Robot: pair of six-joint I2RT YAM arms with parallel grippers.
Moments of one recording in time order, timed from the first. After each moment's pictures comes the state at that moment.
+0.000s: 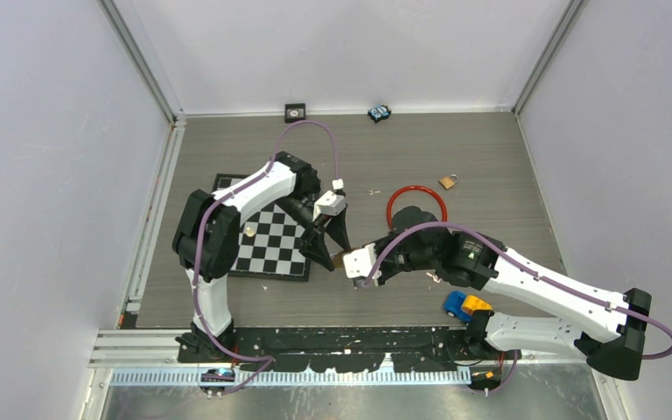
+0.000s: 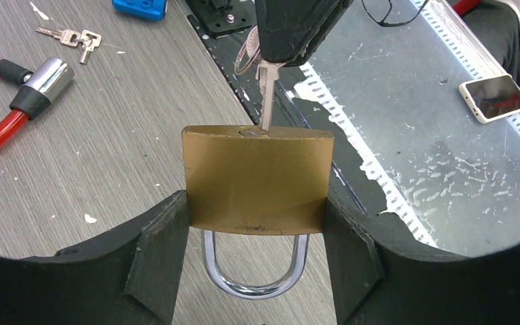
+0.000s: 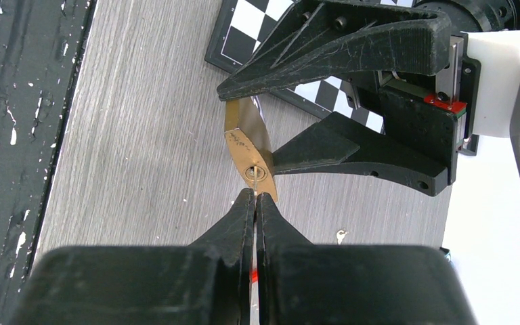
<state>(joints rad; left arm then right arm) -0.56 1.91 1.48 -1.52 1.30 1.65 1.05 1.02 0.98 -0.58 -0.24 -0.87</state>
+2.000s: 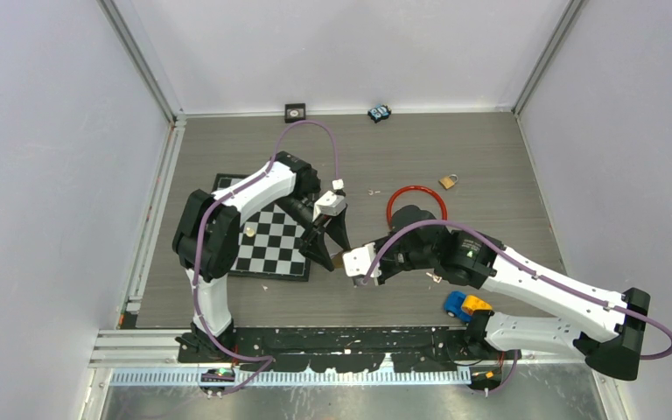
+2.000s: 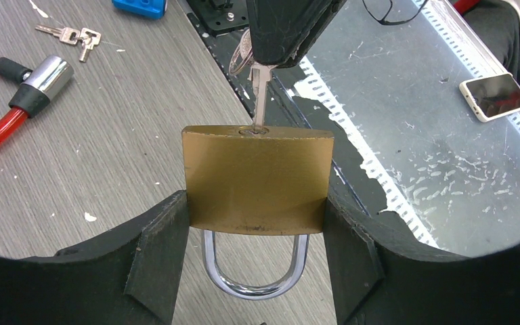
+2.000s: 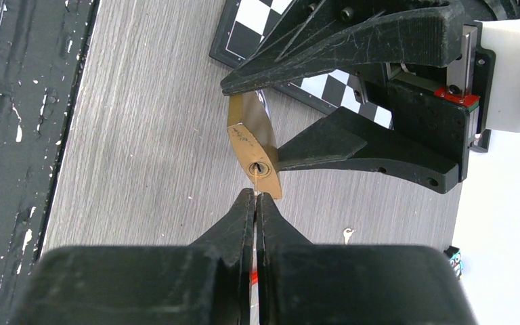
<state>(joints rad) -0.56 1.91 1.48 -1.52 1.29 1.65 1.04 1.02 0.98 -0.60 -0.25 -0.86</state>
